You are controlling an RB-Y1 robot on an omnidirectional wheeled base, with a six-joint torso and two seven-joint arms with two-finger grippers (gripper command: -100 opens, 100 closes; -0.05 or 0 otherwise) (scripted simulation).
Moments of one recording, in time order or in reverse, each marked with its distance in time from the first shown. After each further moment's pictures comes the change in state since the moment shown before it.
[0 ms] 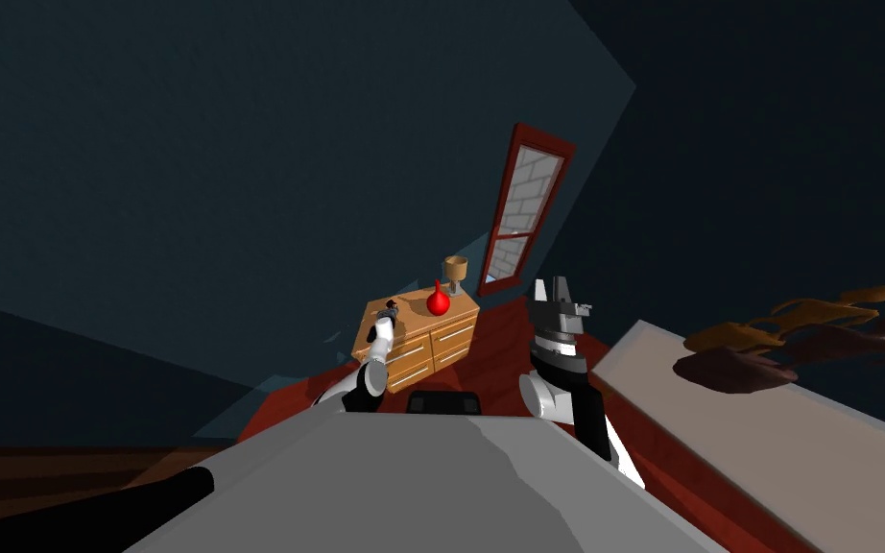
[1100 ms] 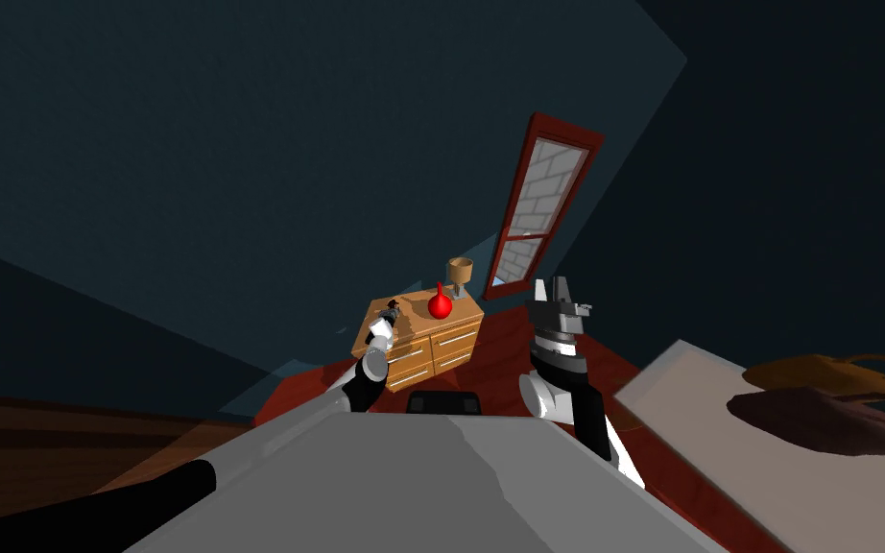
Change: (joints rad) left arm -0.067 -0.007 0.215 0.036 0.129 0.168 -0.341; right arm 0.000 0.000 0.000 0.000 0.000 0.000 0.000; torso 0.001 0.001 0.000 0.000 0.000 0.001
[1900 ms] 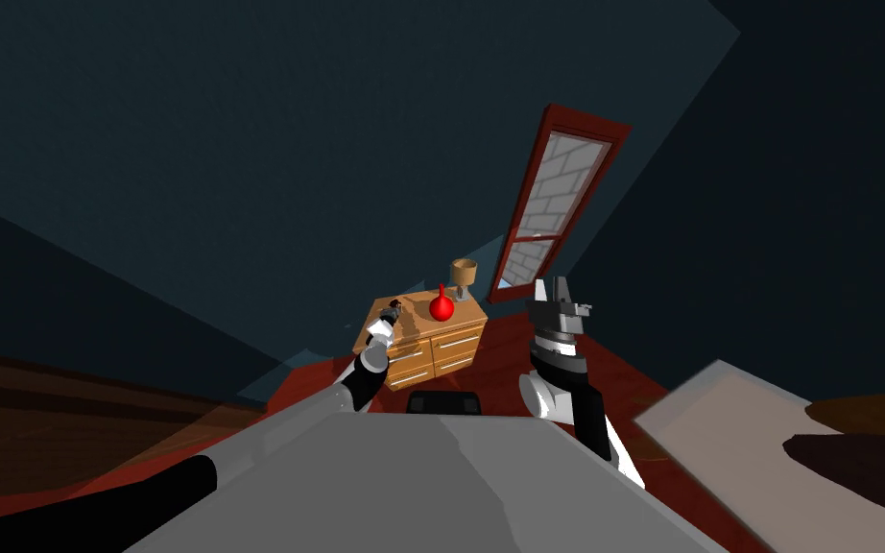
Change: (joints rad) left arm -0.047 -0.005 0.142 0.023 0.073 0.116 -0.203; right arm 0.000 0.000 0.000 0.000 0.000 0.000 0.000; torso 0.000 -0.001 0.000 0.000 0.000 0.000
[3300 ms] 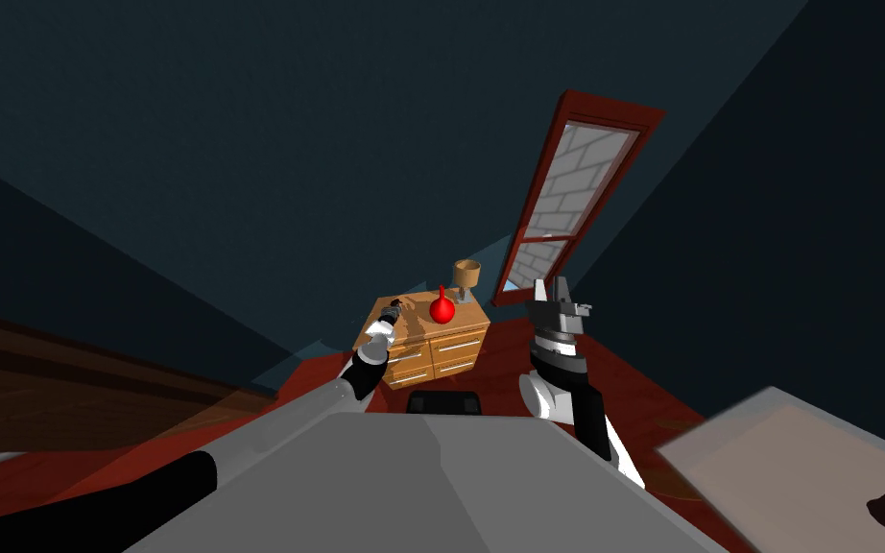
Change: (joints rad) left arm -0.047 0.001 0.144 0.040 0.133 0.114 -0.296; right arm 0.000 0.000 0.000 0.000 0.000 0.000 0.000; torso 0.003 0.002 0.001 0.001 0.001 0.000
